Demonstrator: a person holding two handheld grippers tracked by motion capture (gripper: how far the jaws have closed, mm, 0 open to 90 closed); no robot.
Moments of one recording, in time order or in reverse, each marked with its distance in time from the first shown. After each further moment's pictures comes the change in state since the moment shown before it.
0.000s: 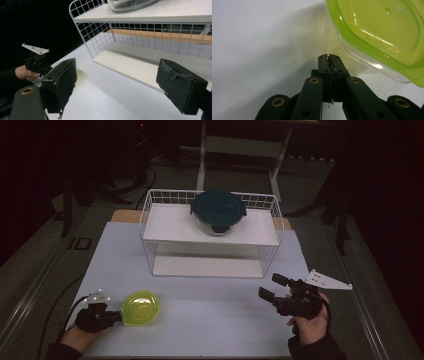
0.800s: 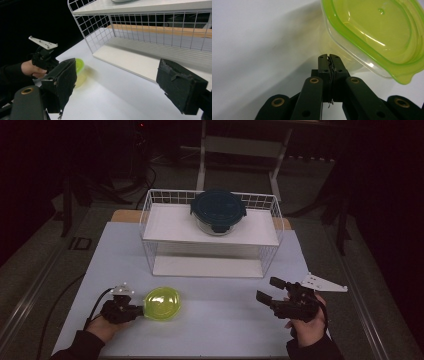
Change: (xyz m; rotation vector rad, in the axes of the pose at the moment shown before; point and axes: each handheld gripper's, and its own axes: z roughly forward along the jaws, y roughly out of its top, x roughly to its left) left arm -0.031 0.043 0.045 0.029 -0.101 0.063; right arm -0.001 -0.010 0.004 0.029 -0.003 0.007
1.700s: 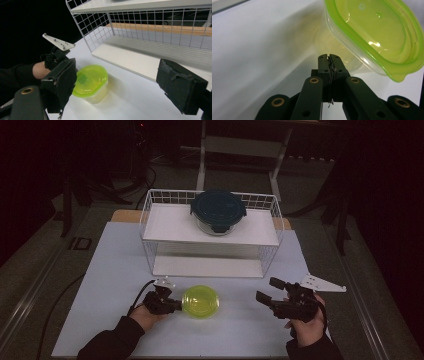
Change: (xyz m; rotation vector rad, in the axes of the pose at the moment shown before) left arm -0.045 0.055 0.066 0.014 -0.121 0.075; right arm -0.002 -0.003 0.002 0.007 -0.004 0.001
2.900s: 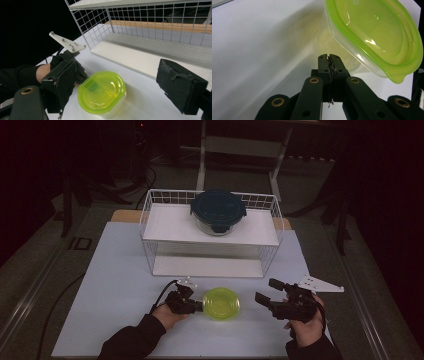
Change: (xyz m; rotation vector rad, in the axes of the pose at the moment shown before) left arm -0.028 0.028 0.040 0.006 -0.075 0.006; right arm -0.001 -0.003 0.002 0.016 -0.008 -0.008
